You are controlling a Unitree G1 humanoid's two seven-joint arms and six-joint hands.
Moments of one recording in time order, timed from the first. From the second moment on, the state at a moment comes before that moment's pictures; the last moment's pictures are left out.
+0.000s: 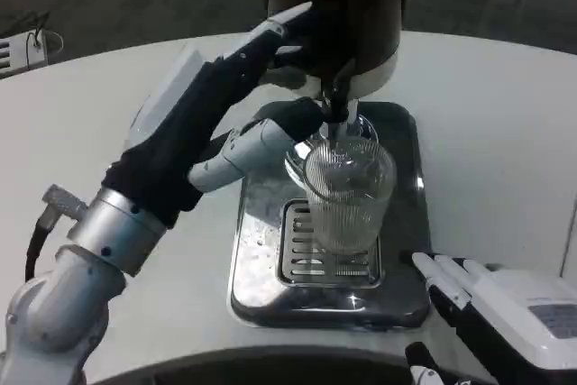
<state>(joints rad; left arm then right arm) -0.53 0.41 -0.02 -0.08 0.05 -0.28 -0.25 0.13 -0.17 0.02 -0.99 -1.14 0.13 0.90</state>
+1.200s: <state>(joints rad) -0.67 0.45 -0.14 -0.02 0.17 -0.24 -0.41 0.15 -0.17 -0.03 -1.02 -1.08 0.15 0.89</state>
